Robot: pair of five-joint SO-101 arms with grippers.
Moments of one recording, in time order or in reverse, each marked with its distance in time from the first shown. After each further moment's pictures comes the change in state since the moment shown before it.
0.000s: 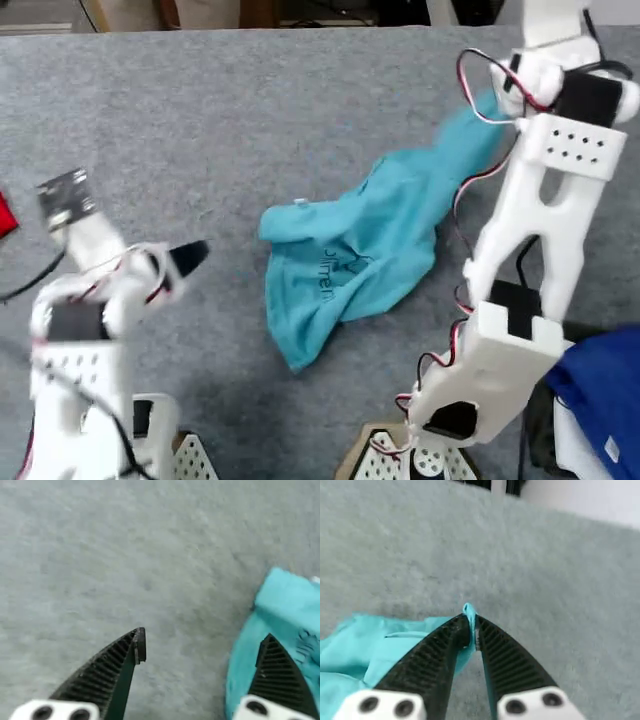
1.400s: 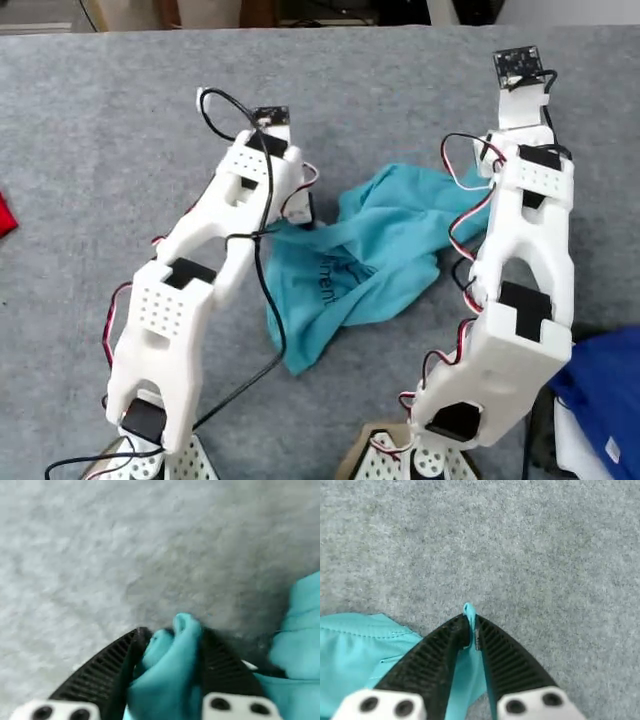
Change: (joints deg) left arm 23.0 96.3 -75.1 1.9 3.5; right arm 3.1 0.1 48.2 -44.0 -1.6
